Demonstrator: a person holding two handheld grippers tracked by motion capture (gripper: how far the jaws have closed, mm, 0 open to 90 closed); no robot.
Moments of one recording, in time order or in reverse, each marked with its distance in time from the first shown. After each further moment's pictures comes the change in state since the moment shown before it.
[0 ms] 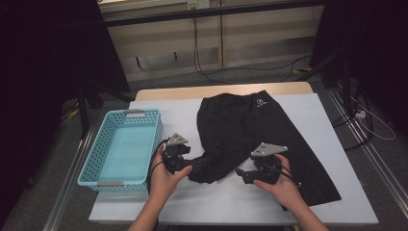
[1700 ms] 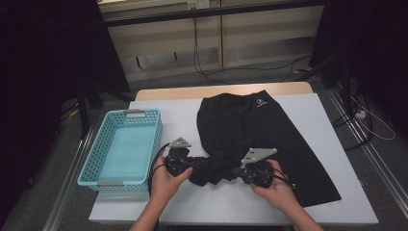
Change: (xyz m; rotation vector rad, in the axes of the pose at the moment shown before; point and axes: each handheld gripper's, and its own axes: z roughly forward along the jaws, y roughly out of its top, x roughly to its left) left arm -0.011 -0.005 0.004 0.044 -0.144 -0.027; right arm 0.018 0.005 -0.003 0.060 0.134 -0.111
